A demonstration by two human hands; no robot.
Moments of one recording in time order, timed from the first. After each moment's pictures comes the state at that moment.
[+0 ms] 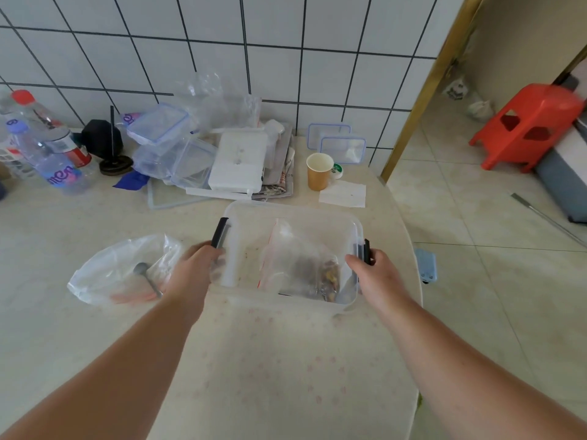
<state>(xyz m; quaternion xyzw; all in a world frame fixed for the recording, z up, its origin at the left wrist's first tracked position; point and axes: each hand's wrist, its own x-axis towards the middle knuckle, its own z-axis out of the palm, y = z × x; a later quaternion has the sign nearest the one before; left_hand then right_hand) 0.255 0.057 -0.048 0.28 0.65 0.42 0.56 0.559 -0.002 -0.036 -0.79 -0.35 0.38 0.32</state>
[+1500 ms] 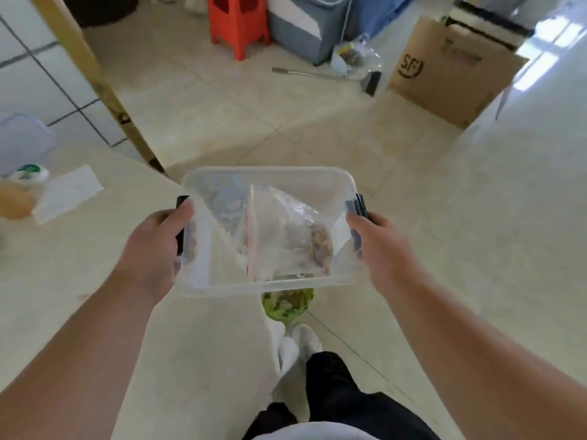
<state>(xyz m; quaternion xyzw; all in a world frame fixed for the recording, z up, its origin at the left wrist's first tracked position) 0.565 0.005 -0.047 0.56 0.42 0.11 0.71 0.728 -0.277 -0.039 -0.80 0.07 0.23 0.55</state>
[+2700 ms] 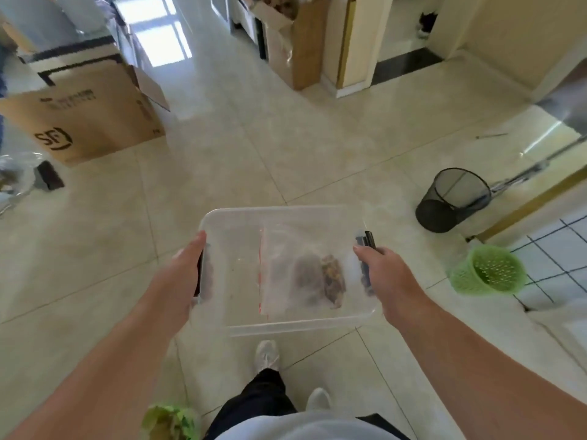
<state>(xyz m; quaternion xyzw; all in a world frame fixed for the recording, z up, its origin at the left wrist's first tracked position) 0.847 -0.560 -0.037 0.72 0.09 -0.33 0.61 0.663 -0.816 -0.054 -0.60 0.48 -0.05 0.64</state>
